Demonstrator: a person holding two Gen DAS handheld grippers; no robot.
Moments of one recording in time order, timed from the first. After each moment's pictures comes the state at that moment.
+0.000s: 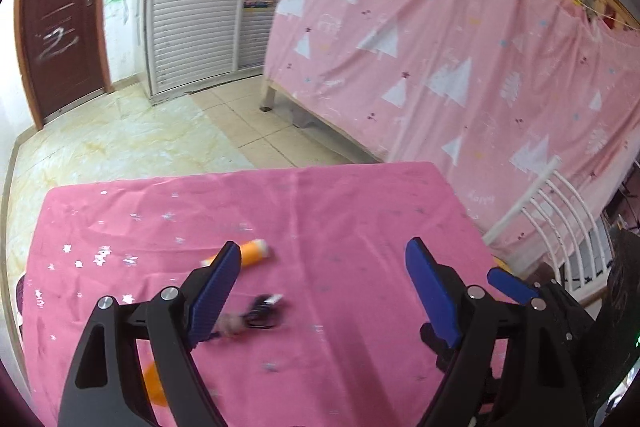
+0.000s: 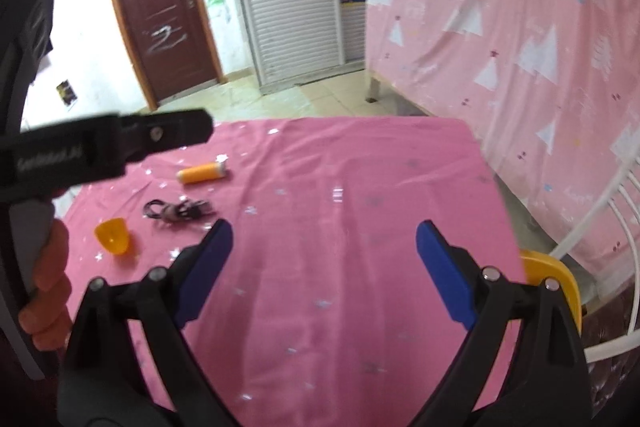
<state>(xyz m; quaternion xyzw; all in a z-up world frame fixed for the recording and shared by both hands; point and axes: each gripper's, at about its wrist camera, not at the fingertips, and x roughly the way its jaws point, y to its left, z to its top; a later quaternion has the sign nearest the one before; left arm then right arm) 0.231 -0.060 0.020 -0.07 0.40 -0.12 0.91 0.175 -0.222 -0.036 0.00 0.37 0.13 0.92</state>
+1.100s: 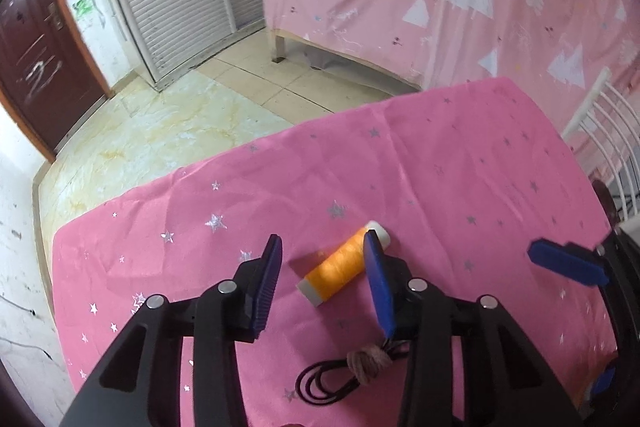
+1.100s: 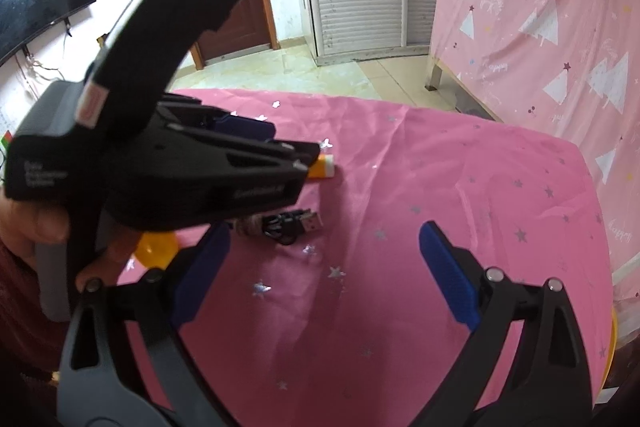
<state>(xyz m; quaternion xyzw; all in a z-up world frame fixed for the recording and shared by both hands) 0.302 -0.022 -0.045 0.08 0.49 -0.12 0.86 0.206 -0.133 -0.053 -0.04 0.40 0.21 0.89</state>
